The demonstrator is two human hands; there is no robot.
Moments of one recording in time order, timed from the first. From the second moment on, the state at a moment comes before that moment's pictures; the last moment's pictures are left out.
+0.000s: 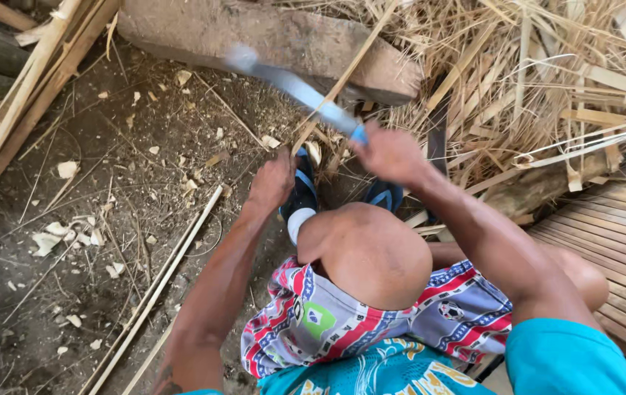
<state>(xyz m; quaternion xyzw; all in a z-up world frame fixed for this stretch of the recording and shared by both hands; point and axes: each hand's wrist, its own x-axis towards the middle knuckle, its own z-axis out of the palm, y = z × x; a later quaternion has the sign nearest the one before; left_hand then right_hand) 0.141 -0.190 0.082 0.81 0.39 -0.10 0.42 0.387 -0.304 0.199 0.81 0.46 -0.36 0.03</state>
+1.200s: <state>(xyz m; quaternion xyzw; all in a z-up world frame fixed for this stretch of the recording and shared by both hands) 0.105 -0.178 0.087 0.75 0.42 -0.11 0.50 0.377 -0.315 0.173 0.78 0.54 -0.32 0.06</state>
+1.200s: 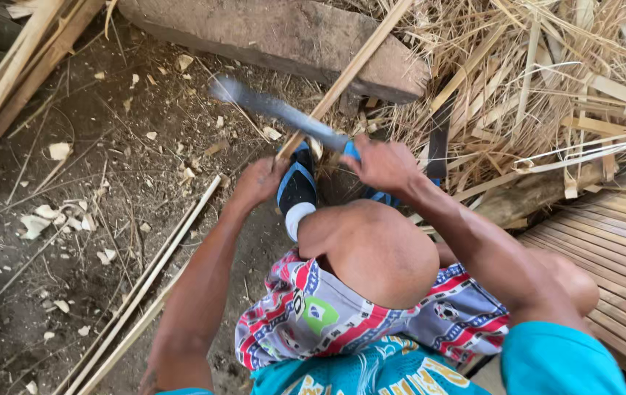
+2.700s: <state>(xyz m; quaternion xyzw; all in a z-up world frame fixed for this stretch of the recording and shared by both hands) 0.123 -0.165 0.097 0.78 0.42 -0.09 0.45 0.352 -0.320 0.163 0.79 0.52 -0.32 0.07</state>
